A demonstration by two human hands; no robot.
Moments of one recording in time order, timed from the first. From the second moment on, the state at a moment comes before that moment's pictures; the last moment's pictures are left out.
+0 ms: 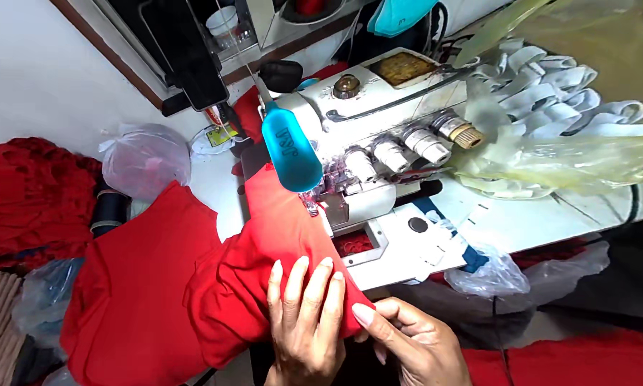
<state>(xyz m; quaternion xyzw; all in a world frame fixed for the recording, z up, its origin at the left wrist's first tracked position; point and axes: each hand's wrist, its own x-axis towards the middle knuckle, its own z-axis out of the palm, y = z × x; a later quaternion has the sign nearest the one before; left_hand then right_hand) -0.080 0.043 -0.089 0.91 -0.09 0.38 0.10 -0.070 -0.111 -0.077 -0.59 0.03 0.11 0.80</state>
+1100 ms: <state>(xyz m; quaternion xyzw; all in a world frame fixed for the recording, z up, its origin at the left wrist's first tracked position) -0.004 0.092 -0.054 0.96 0.15 0.18 0.14 0.027 -0.036 -0.093 -0.57 0.10 0.09 0.81</state>
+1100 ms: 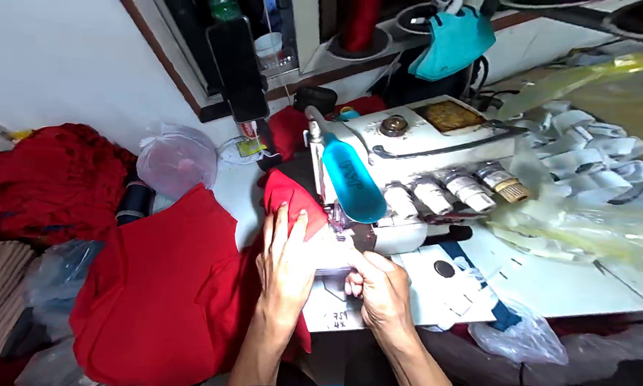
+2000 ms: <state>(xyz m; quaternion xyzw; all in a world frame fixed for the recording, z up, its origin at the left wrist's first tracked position) -0.091 0.056 -0.047 0.89 -0.01 0.28 0.36 0.005 -0.086 -0.082 -0.61 -0.03 0.06 0.79</state>
